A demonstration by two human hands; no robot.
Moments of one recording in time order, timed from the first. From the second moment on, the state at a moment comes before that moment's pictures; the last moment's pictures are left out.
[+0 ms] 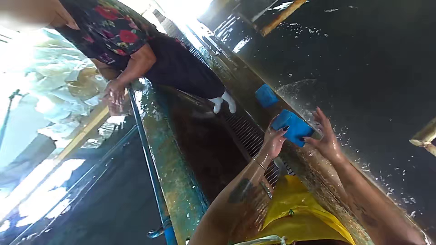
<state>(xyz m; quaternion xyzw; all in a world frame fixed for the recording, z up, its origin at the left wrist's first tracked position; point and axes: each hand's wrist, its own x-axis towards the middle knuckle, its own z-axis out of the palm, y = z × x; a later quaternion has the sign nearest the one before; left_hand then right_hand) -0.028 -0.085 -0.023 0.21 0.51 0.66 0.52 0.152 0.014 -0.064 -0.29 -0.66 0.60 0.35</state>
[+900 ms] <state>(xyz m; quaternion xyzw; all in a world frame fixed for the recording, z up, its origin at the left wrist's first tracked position) -0.039 -0.103 -0.010 0.46 0.62 0.52 0.37 0.159 -0.012 -0.061 -0.23 -0.72 0.49 0.43</state>
